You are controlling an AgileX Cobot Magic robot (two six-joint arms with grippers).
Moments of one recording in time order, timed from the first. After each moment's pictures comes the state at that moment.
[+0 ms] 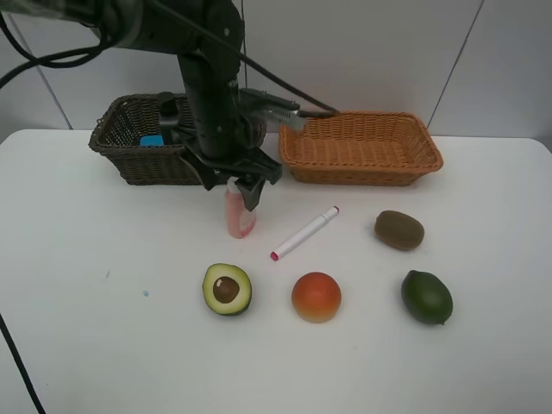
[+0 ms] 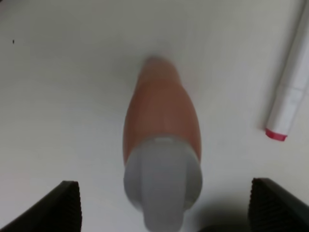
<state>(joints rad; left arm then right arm) -0.61 2.12 -1.63 0.00 1.00 -0.04 0.04 0.00 -0.52 -0.05 1.06 0.02</state>
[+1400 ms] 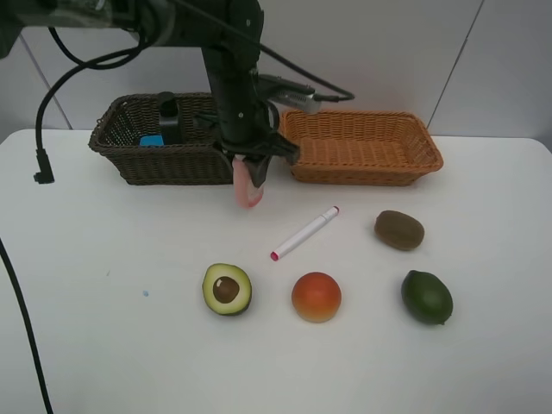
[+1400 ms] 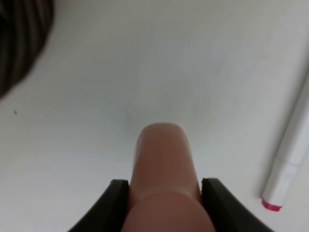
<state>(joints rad) -0.61 2.23 -1.86 0.00 1.04 -0.05 0.04 0.00 -0.52 -0.05 1.06 0.02</state>
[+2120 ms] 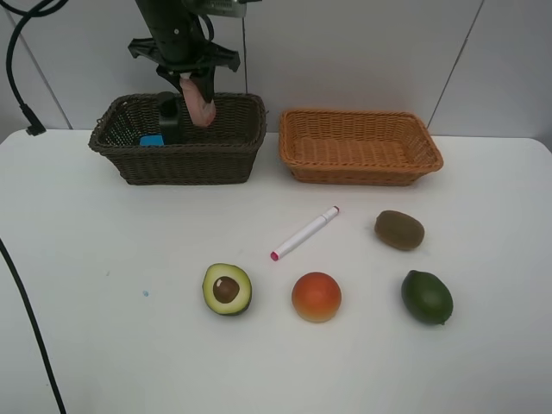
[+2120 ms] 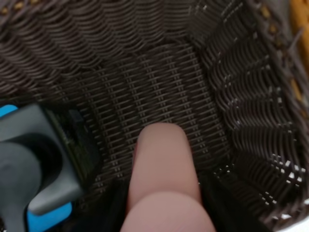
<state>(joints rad) -0.36 2.29 -2.21 0.02 1.12 -0.07 0.04 0.00 -0.52 -0.05 1.06 0.02</state>
